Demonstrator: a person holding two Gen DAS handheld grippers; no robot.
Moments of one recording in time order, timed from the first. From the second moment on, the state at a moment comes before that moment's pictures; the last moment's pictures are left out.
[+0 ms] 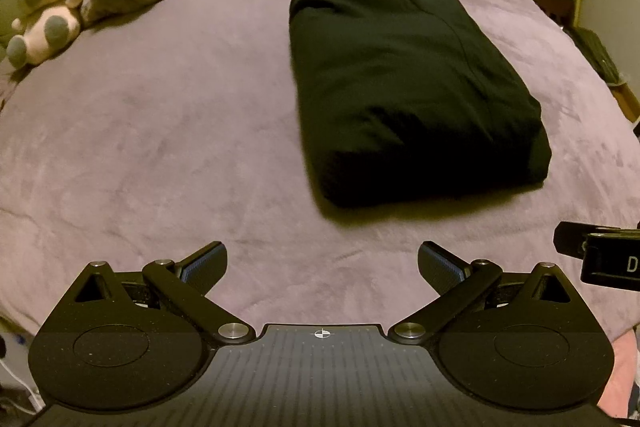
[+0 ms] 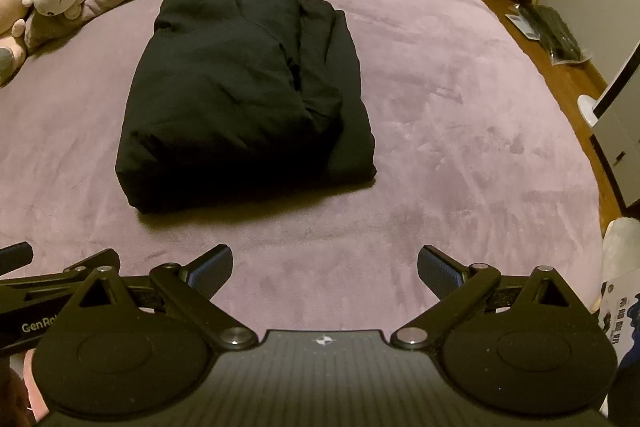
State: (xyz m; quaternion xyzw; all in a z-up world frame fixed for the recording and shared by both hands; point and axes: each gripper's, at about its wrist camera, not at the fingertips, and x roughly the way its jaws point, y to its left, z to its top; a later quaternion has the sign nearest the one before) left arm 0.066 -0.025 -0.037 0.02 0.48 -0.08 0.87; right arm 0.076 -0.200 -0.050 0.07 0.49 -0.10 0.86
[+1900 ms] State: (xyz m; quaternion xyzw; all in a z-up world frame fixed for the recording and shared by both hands) left arm 0.062 -0.032 -0.036 0.03 0.48 -0.09 0.87; right arm 0.070 -0.203 -0.053 0.08 0.50 -0.10 0.86
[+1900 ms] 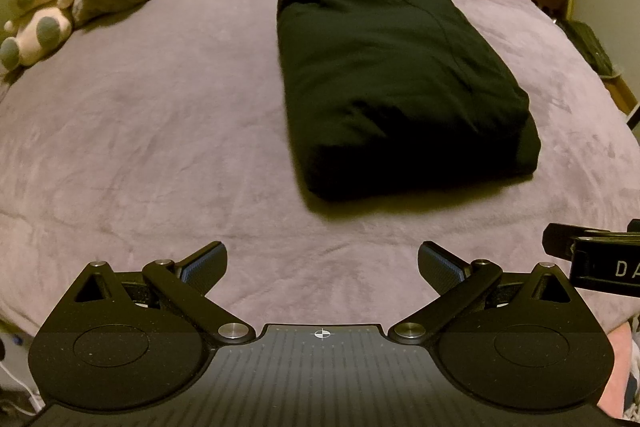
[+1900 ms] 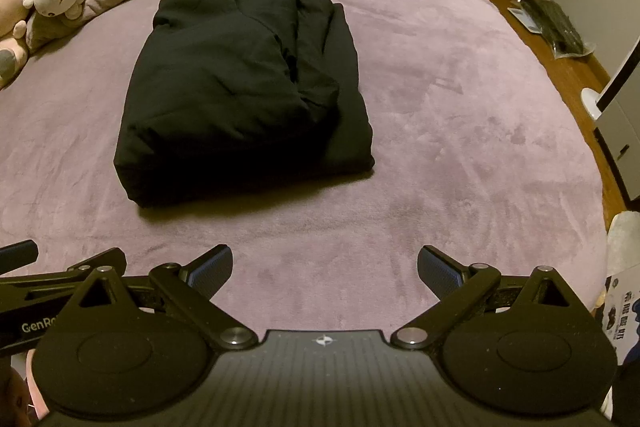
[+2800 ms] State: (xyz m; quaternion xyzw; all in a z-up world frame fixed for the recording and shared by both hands) left arm 0.061 -0.034 -0.034 0.03 0.49 -0.10 0.87; right arm 0.071 -0.206 -0.054 0.08 0.50 -0.09 0.86
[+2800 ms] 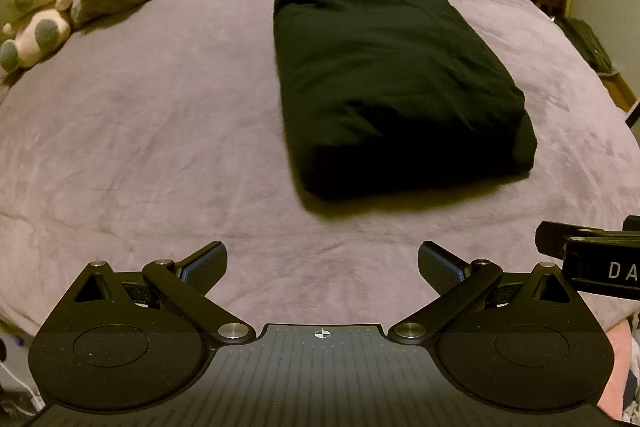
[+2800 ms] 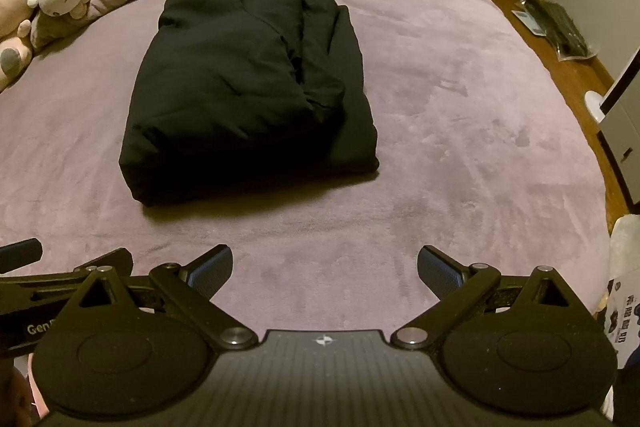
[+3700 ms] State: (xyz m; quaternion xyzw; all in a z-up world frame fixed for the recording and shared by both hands) left arm 0.060 -0.040 -0.036 0.04 0.48 -0.09 0.87; right arm 0.071 -0.209 -0.053 0.08 0.50 -0.09 0.86
